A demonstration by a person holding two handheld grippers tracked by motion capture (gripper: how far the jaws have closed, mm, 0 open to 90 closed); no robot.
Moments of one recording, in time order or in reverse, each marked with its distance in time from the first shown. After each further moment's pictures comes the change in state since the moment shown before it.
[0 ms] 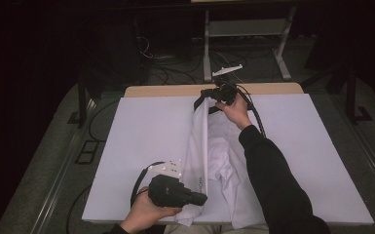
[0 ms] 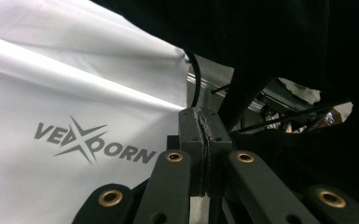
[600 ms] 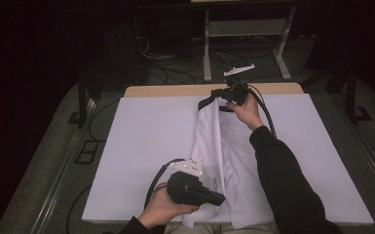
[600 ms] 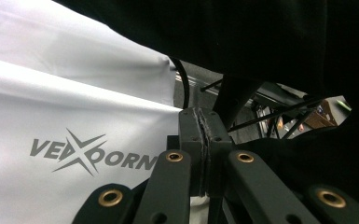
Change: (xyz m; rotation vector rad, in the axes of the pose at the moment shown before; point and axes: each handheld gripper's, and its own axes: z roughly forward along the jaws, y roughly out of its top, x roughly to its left) left arm -0.001 0.025 0.033 0.024 -0.059 0.052; right arm -0.020 -0.011 -0.025 0.009 -0.024 0.012
